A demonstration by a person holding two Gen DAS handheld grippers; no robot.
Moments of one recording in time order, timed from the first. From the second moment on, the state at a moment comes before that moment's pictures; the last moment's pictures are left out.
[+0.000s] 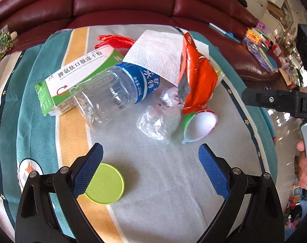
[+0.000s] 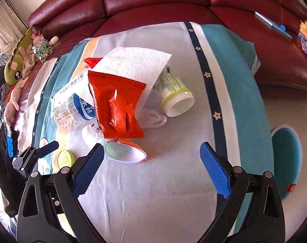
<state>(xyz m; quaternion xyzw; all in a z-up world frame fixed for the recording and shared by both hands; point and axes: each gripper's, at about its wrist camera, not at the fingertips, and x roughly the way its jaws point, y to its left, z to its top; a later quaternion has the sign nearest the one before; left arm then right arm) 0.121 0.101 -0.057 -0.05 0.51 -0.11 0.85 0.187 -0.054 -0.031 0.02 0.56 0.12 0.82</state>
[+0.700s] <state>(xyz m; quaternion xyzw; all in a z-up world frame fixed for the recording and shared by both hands) 0.137 0.092 -0.074 -0.05 0.51 -0.13 0.85 0.219 -0.018 -0.070 0.03 0.57 0.13 0.81</state>
